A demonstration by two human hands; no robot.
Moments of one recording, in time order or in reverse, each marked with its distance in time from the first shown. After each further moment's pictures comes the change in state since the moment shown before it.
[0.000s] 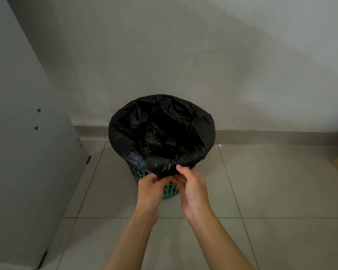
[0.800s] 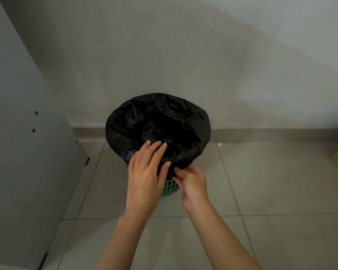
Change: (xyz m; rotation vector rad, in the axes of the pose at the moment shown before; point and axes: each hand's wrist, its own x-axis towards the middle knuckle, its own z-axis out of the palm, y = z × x) left_hand 0.011 0.010 -0.015 1.037 0.151 0.987; right_hand 0.013 -0.004 -0.002 0.058 0.057 0.014
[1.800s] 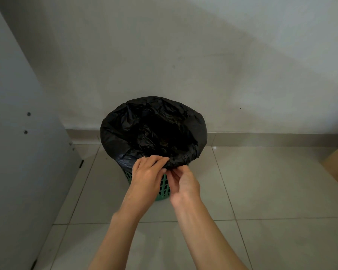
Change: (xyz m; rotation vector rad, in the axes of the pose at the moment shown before) left_hand 0.009 -0.022 0.026 -0.073 -0.098 0.112; right_hand -0.013 -0.013 0.029 0.321 0.238 0.225
